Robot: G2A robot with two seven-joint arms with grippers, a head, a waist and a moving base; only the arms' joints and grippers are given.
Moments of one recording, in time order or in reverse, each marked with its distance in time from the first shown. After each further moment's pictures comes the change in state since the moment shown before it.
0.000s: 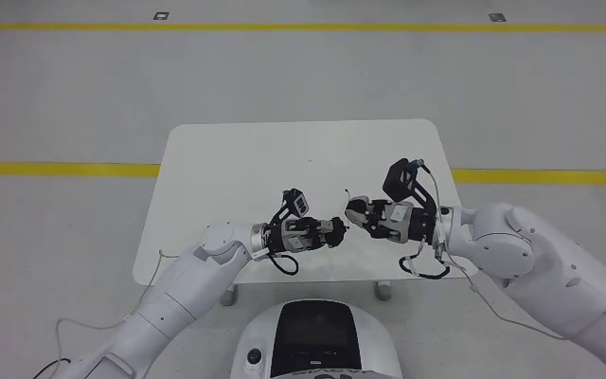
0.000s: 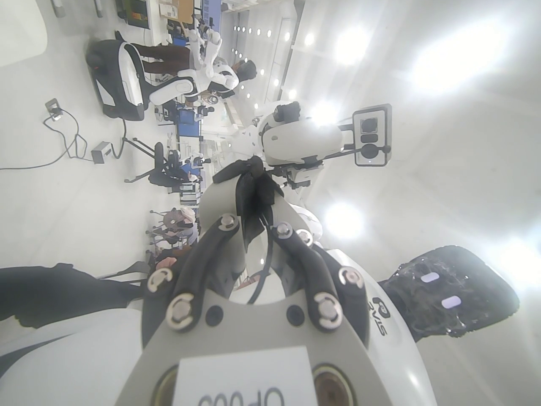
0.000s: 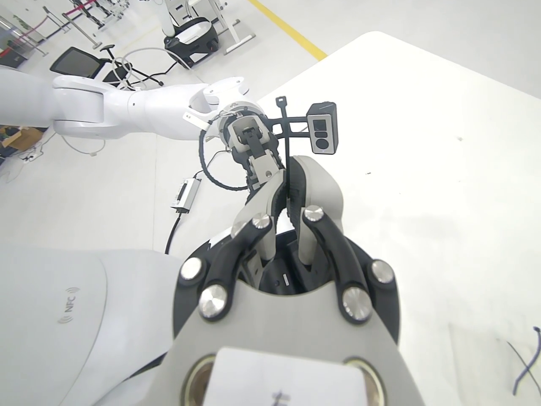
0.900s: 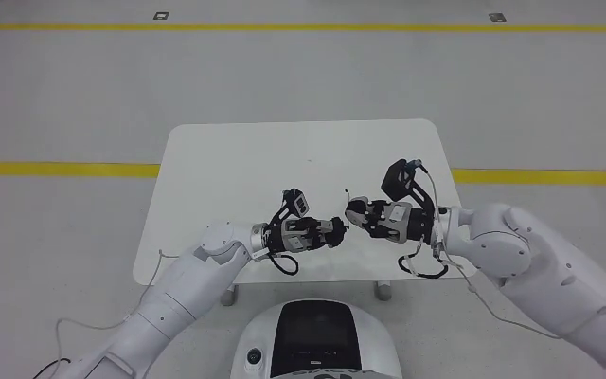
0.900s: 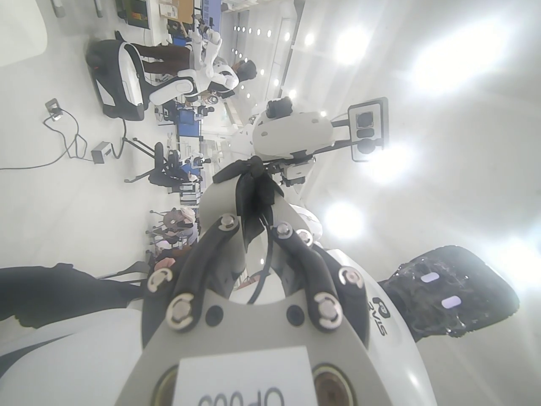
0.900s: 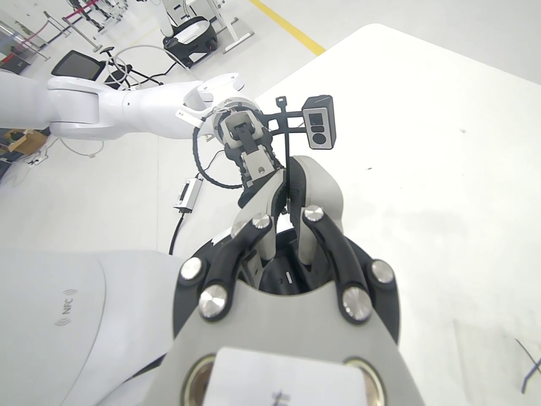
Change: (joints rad) left arm 0.000 0.000 0.000 0.000 0.000 0.000 0.000; right arm -0.012 -0.027 0.012 0.024 0.002 0.000 0.031
